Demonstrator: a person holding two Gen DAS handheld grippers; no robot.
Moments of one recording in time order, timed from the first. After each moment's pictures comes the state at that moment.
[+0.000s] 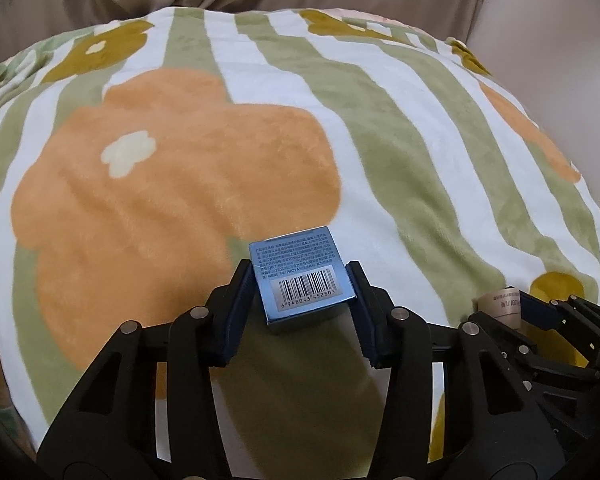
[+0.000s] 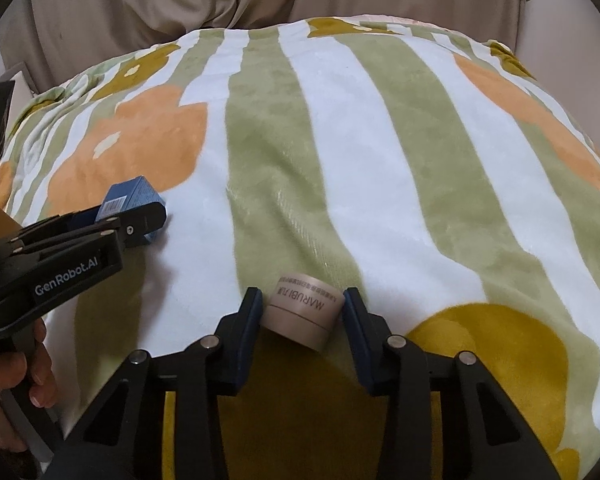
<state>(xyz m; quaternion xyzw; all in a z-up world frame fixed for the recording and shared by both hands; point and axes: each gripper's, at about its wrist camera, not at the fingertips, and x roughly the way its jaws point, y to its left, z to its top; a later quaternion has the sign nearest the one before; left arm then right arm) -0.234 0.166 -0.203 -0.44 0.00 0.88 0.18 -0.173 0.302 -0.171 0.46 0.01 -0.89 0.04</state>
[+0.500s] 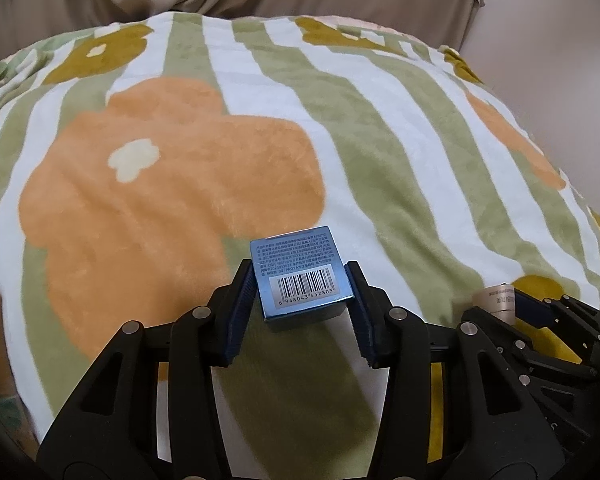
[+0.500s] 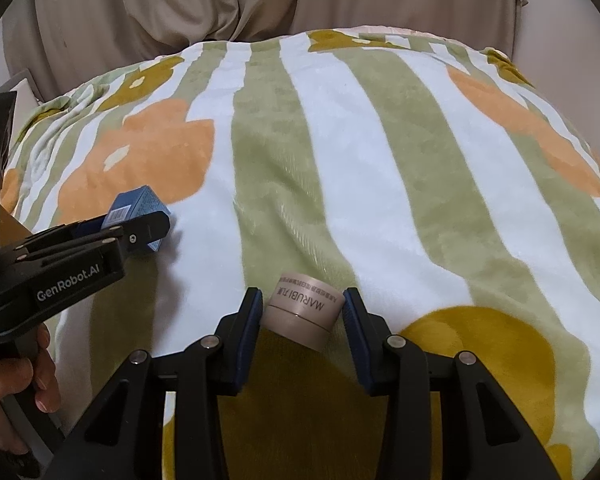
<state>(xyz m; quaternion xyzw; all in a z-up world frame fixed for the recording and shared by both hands) -0.221 0.164 -0.185 -0.43 -0.02 0.88 0.19 -0.164 0.304 -0.155 0.45 0.00 -0.89 0.04</state>
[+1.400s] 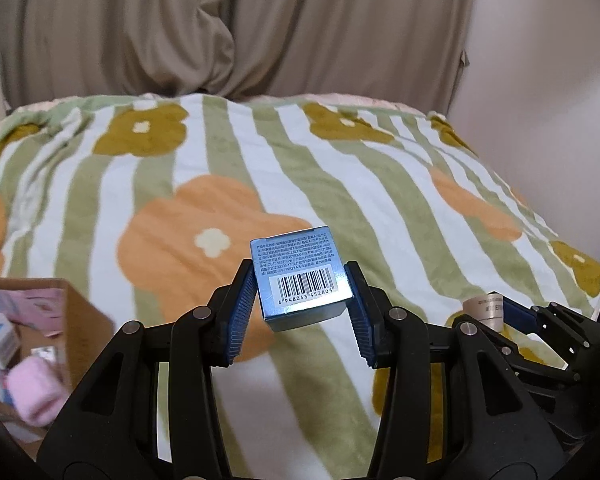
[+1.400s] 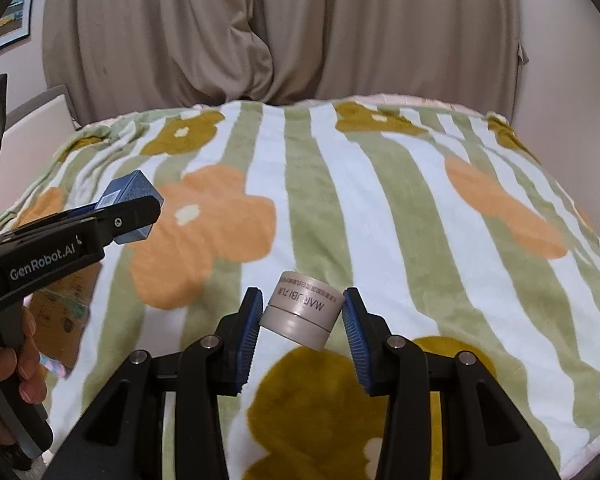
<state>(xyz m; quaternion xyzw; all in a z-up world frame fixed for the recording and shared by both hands) -0.153 0.099 -0.053 -0.33 -0.03 0.93 0.17 -0.107 0.265 -0.056 0.36 0.02 -0.93 0.07</state>
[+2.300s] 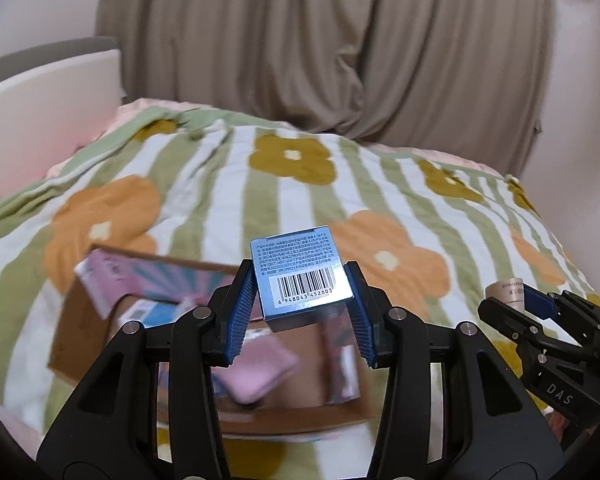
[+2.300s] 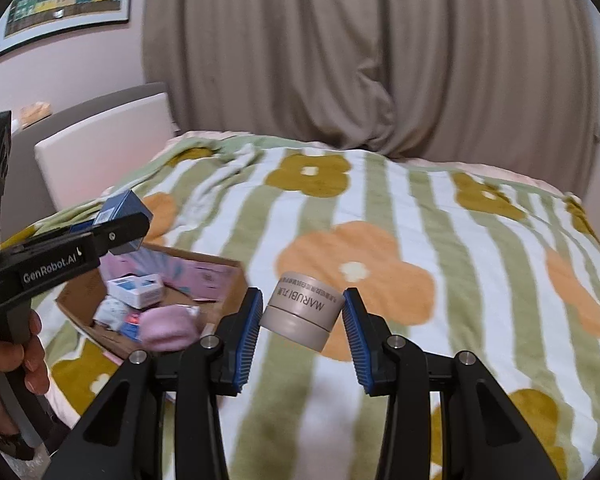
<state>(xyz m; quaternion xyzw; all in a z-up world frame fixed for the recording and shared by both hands) -0.075 -0.139 -0.003 -0.29 -0.08 0.95 0.03 -0.069 0.088 0.000 0.30 0.06 -0.93 0.22</state>
